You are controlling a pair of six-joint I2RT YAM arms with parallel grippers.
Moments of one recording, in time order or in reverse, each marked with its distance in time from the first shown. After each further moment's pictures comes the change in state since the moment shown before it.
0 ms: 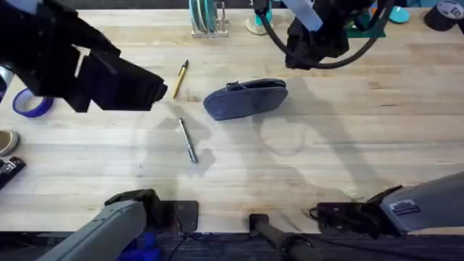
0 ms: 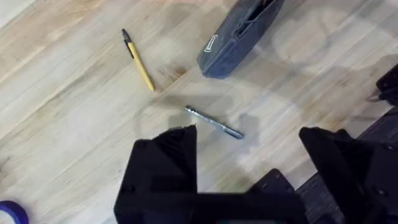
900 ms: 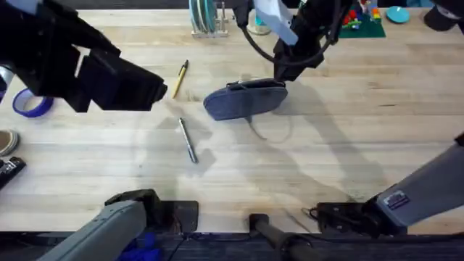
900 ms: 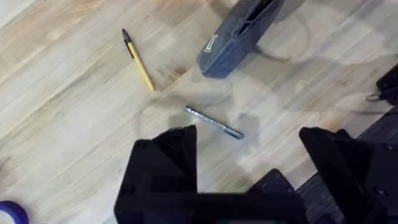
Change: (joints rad) left arm 0.000 0.000 0.000 0.000 0.000 0.000; right arm -0.001 0.161 0.000 0.006 -0.054 0.000
